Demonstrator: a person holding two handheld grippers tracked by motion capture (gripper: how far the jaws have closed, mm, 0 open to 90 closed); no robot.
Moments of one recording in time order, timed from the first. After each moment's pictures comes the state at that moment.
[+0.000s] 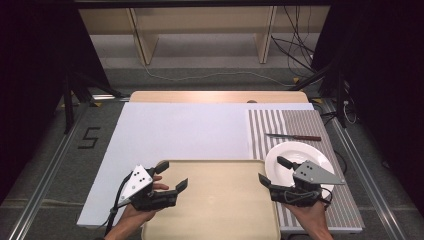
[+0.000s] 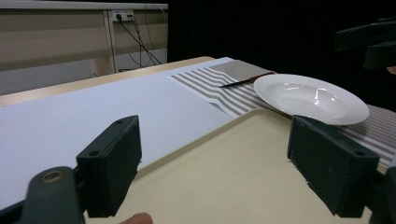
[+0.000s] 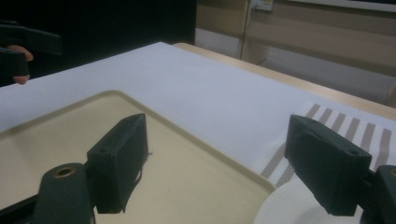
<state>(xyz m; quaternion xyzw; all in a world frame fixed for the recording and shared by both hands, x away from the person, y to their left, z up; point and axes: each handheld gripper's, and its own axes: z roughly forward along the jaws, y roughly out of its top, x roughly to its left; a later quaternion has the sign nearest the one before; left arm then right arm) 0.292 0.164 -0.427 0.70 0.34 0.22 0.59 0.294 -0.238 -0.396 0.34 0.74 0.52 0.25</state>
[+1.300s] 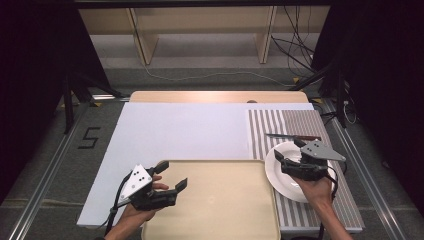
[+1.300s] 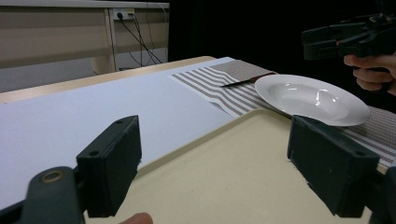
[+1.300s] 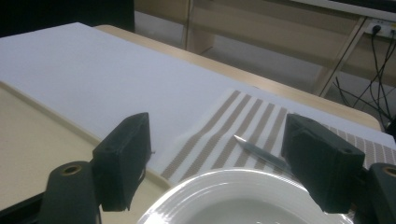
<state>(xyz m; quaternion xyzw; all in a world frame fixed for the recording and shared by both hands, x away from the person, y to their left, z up) 0.294 0.165 -0.428 0.70 0.35 0.22 0.59 0.356 -0.274 -0.410 0.40 0.73 0.45 0.33</state>
